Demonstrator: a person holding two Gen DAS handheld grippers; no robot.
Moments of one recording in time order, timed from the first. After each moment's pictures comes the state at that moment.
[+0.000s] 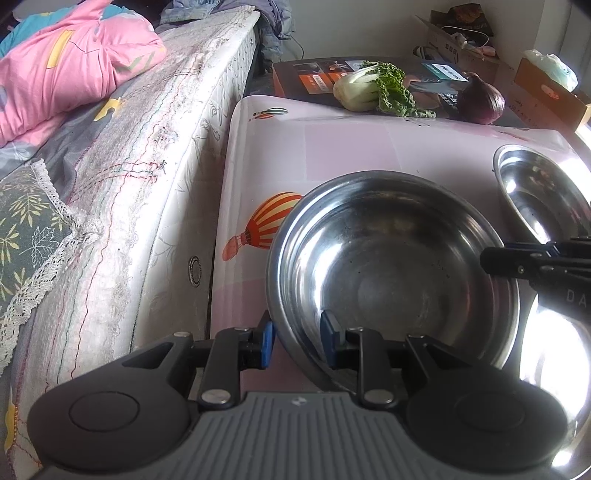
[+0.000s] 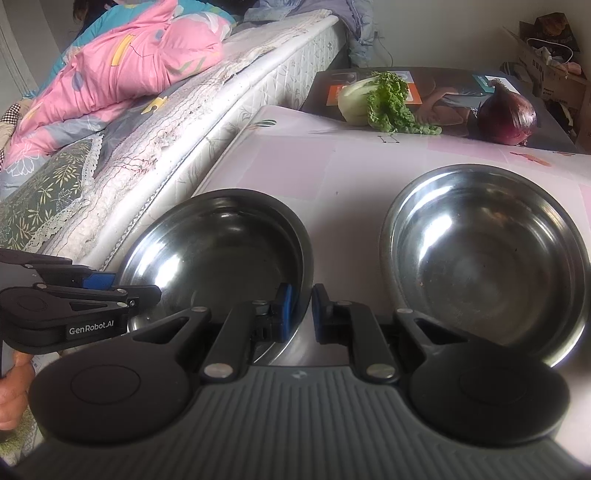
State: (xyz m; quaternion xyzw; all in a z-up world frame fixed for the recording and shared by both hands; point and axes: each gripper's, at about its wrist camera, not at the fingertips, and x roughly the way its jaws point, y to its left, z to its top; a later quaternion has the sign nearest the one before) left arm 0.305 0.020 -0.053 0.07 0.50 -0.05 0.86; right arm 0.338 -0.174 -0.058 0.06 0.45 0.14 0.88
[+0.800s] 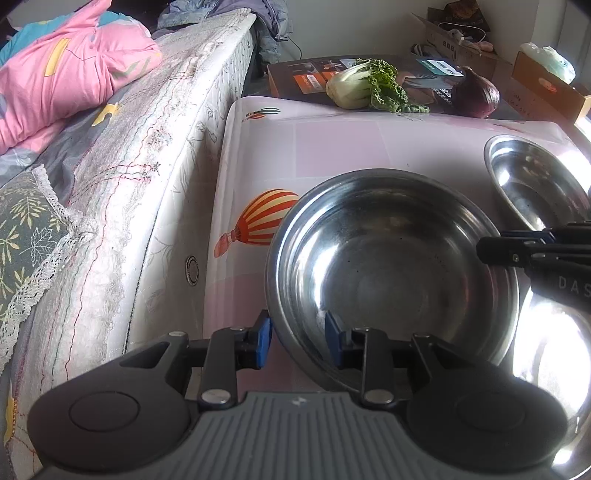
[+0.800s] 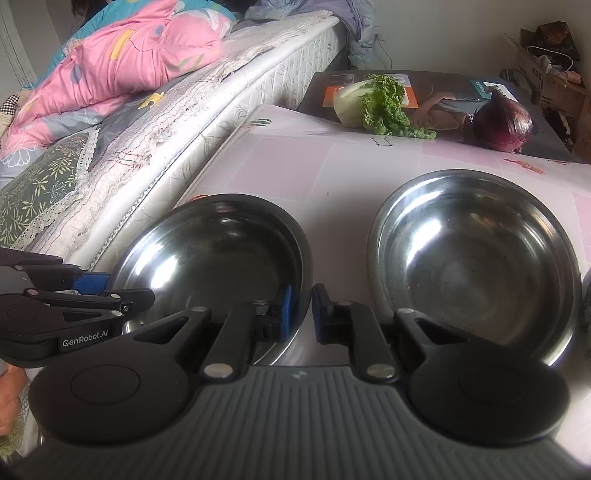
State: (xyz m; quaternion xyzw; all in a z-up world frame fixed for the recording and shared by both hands) left arm 0.296 0.008 -0.057 0.08 0.50 -0.05 0.86; right arm 0.337 -0.178 -0.058 0.04 0.45 0.14 0.88
